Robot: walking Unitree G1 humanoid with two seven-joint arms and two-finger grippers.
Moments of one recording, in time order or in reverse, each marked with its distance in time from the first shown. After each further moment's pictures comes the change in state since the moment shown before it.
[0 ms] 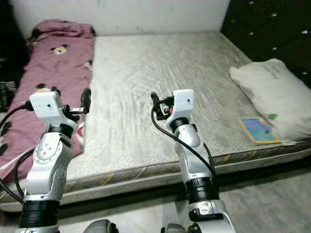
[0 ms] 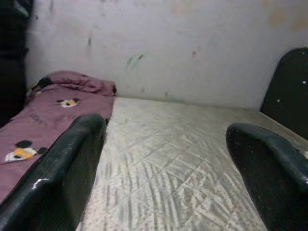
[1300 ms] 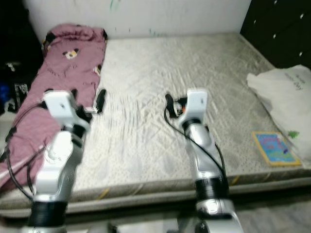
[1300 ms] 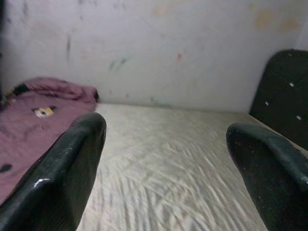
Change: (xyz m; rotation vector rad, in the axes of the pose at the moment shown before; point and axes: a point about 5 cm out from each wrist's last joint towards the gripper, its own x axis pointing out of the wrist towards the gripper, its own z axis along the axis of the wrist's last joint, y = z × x) left arm 0.002 -0.014 0.005 -0.012 -0.018 -0.089; right arm -0.001 -0.014 0.001 0.005 -0.005 -0.066
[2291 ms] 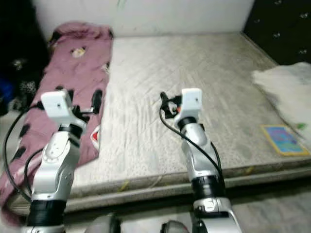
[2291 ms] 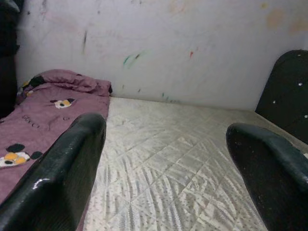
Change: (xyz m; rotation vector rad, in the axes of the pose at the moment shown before) left arm 0.000 0.002 -0.006 -0.036 0.030 0.027; right arm 0.001 -0.002 -0.002 -0.010 0.013 0.002
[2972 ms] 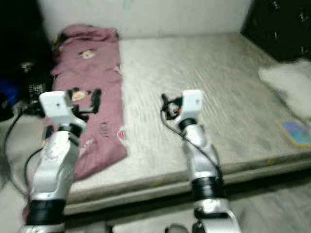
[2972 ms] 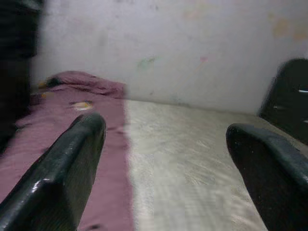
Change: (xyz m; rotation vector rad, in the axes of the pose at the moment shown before) left arm -0.001 0.013 0.001 0.011 0.001 0.051; right arm 0.004 0.015 0.001 0.007 -0.003 0.060
